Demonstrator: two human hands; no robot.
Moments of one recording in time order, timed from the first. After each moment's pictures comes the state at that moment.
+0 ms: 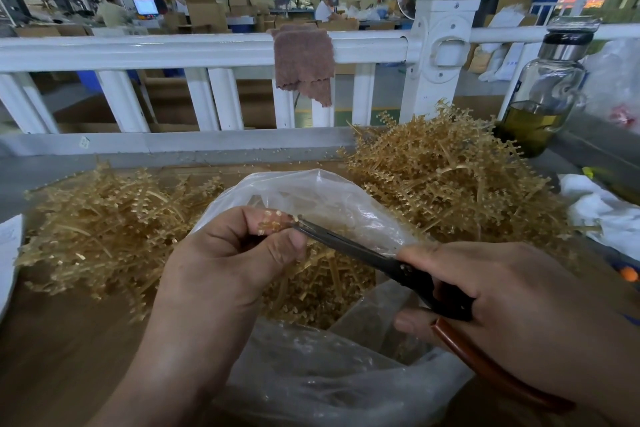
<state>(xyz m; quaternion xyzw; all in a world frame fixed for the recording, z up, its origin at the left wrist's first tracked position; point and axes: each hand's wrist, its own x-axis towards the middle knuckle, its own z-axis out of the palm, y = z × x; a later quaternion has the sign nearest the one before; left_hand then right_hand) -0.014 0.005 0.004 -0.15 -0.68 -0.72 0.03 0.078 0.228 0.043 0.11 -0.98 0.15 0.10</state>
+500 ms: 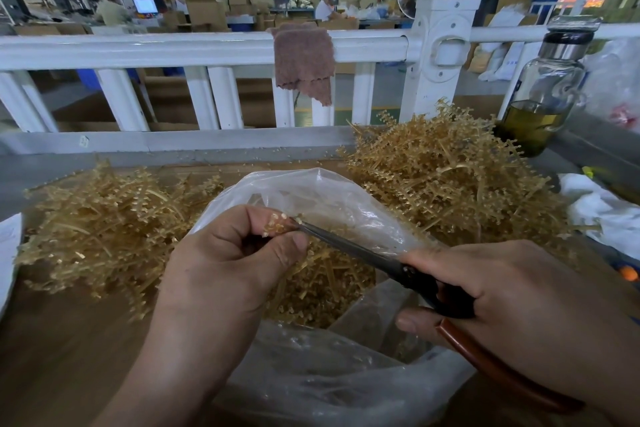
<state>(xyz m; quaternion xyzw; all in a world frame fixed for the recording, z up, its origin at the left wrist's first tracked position) -0.011 0.007 0.007 -0.15 -0.72 -0.67 0.07 0.075 0.231 0.040 0.11 -0.98 0.15 0.10</state>
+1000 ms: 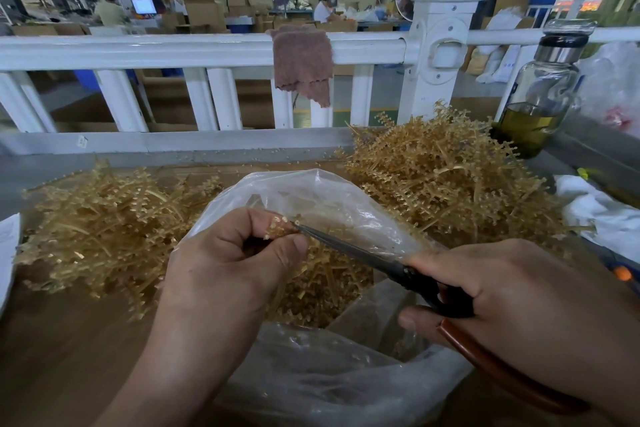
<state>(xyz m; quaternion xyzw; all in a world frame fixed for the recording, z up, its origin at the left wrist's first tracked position) -0.014 0.005 -0.001 -0.13 -0.76 -0.63 0.09 0.077 0.235 0.041 0.11 -0.98 0.15 0.09</state>
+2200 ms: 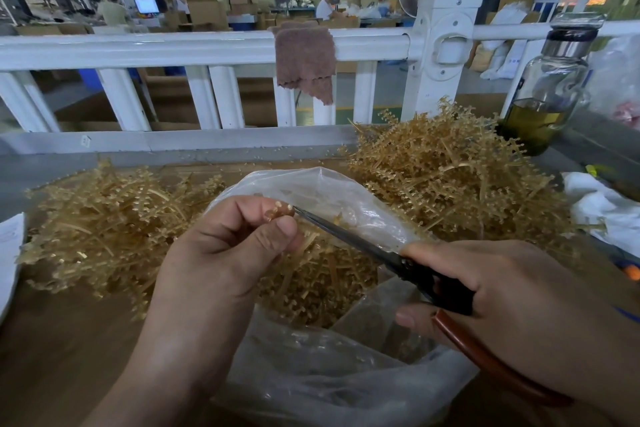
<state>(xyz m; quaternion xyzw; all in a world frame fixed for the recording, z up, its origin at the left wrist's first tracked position) -0.015 0.004 0.005 -0.16 -0.63 -0.76 0.03 0.075 0.229 0.040 0.08 -0.98 0.16 0.09</state>
